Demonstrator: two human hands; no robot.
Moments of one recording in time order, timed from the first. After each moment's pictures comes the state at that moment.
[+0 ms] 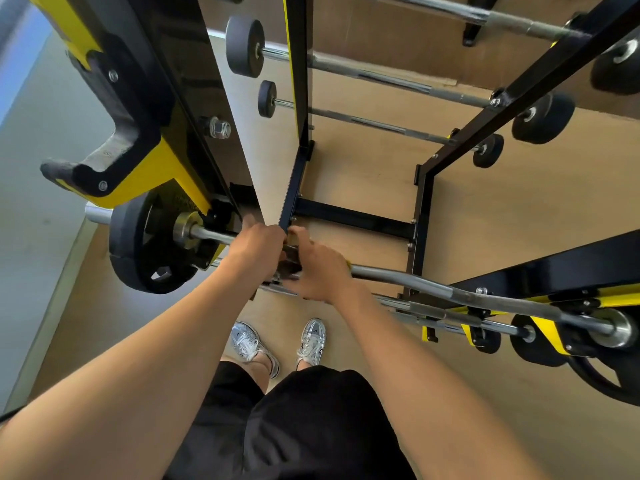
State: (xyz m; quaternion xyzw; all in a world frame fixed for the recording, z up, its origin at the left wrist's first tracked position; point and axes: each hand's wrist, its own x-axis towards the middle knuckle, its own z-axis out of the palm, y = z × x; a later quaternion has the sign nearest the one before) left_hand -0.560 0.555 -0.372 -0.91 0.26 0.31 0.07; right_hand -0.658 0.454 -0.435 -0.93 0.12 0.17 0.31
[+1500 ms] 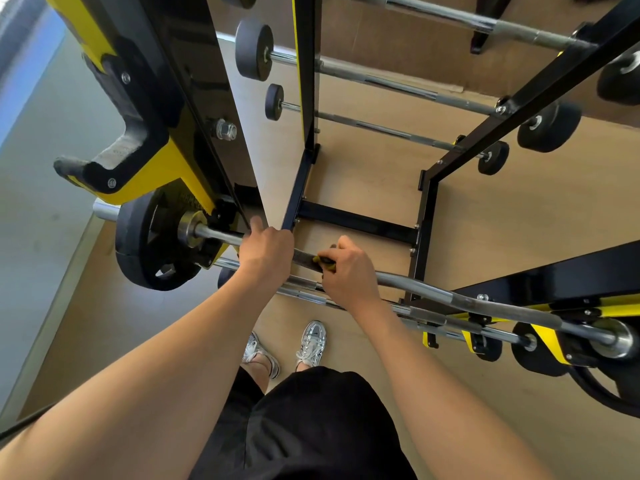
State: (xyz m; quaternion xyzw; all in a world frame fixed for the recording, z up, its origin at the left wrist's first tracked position) left_hand -0.575 0.548 -0.375 -0.92 0.27 0.26 0.12; right_hand -0.694 0.429 -0.428 -0.92 0.20 0.01 0.32
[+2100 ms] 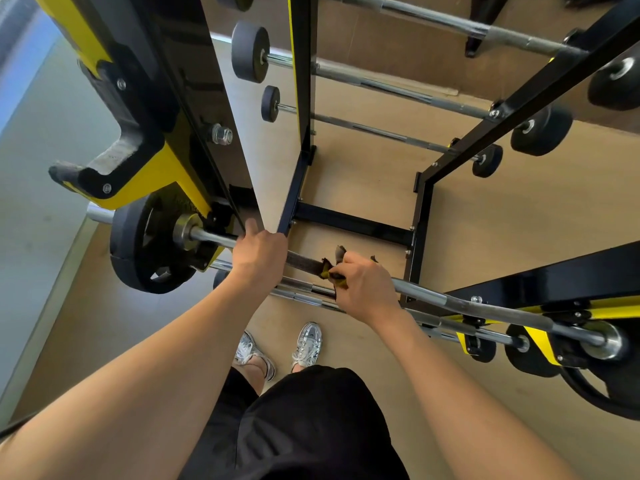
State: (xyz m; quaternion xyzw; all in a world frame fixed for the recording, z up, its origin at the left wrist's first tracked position) left_hand -0.574 0.550 -0.375 -0.92 0.26 0.25 0.11; right_hand -0.722 0.409 -0.414 -0.95 0.16 0.03 0.28
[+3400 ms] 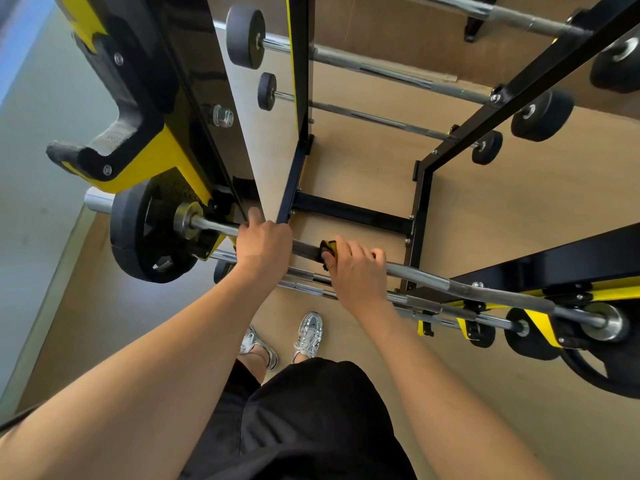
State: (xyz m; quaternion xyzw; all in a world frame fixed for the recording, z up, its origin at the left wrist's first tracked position) left_hand -0.585 0.549 -0.371 -0.93 0.26 0.23 0.12; right_hand -0.718 0.433 -0.439 -0.96 0.24 0.02 0.13
